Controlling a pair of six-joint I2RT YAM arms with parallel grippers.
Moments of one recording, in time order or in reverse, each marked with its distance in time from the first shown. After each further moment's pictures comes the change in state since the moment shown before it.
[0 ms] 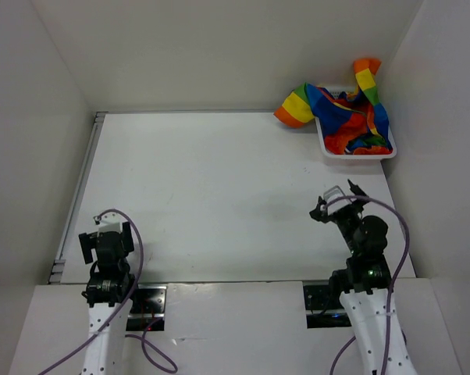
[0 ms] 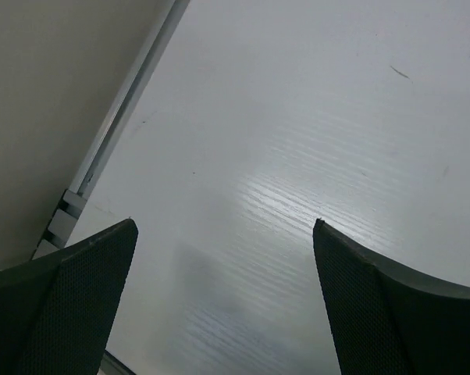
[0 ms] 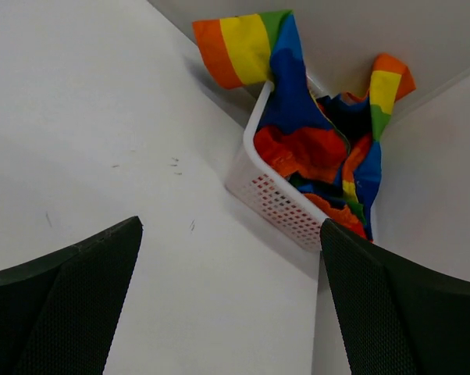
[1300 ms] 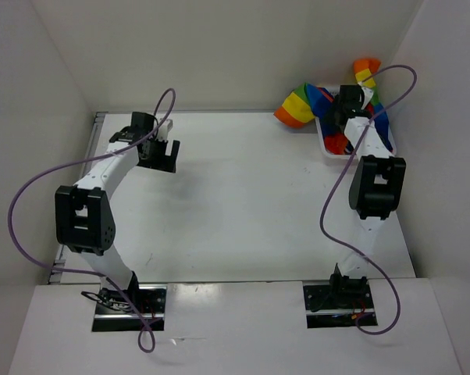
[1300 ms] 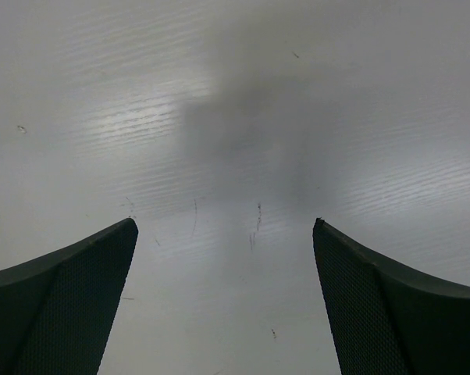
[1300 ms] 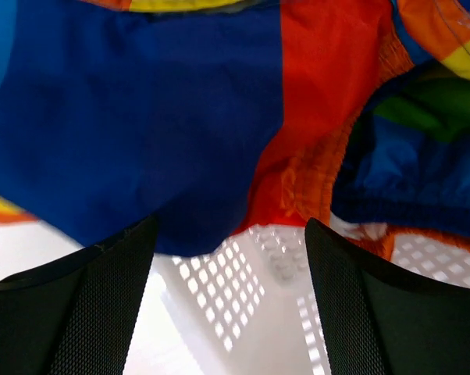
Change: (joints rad) left arm -0.173 1.693 1.281 -0.092 0.608 -0.001; right arm -0.140 1.893 1.496 -0.285 0.445 1.096
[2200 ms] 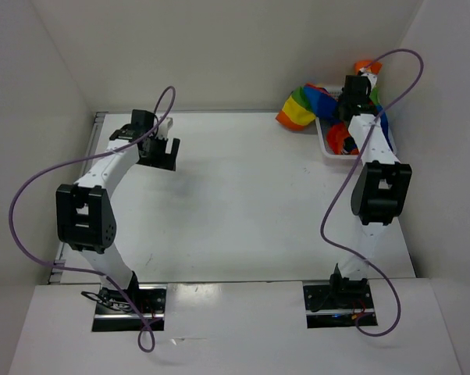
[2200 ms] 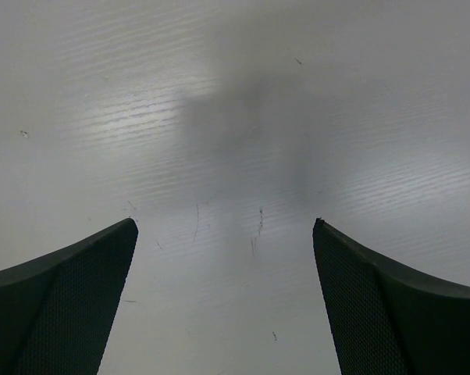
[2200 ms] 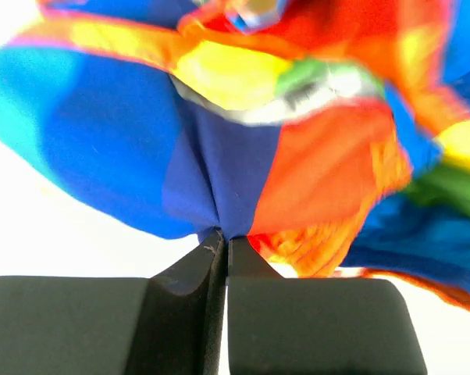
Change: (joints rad) left arm 0.000 0.064 0.041 -0.020 -0.003 0.000; right arm 0.003 0.024 0.086 0.010 -0.028 -0.097
